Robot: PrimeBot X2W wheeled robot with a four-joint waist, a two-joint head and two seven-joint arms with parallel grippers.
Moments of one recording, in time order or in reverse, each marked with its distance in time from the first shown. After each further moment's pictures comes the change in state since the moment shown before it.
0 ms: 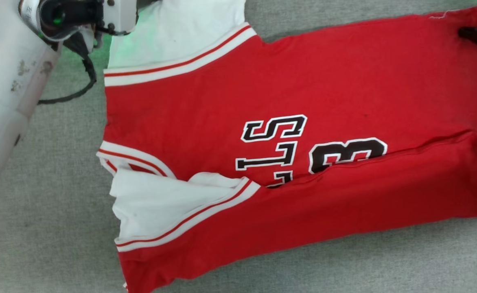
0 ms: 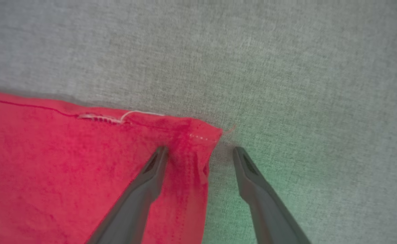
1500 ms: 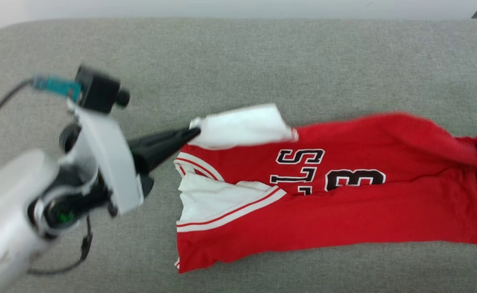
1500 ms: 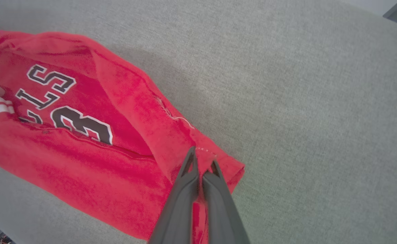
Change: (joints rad) left arm 0.559 0.382 -0.016 -0.806 -0.218 0.000 -0.482; right arm 0.473 -0.380 0.150 -0.338 0.304 0.000 -0.374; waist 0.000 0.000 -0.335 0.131
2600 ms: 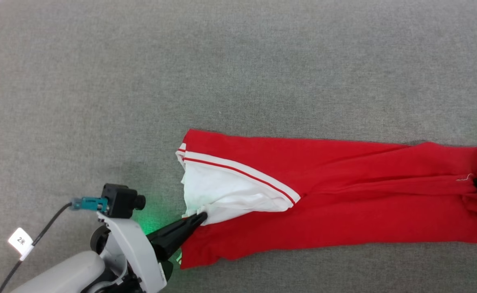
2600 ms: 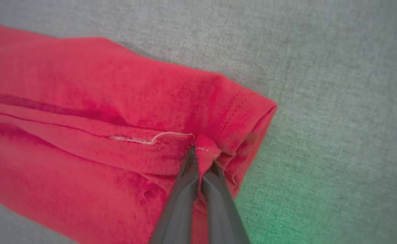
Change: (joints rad) left arm 0.370 -0.064 -0.104 0.082 0.068 0.013 -0.329; right arm 0.299 0.075 -0.154 0.043 -0.067 -0.001 -0.163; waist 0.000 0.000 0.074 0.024
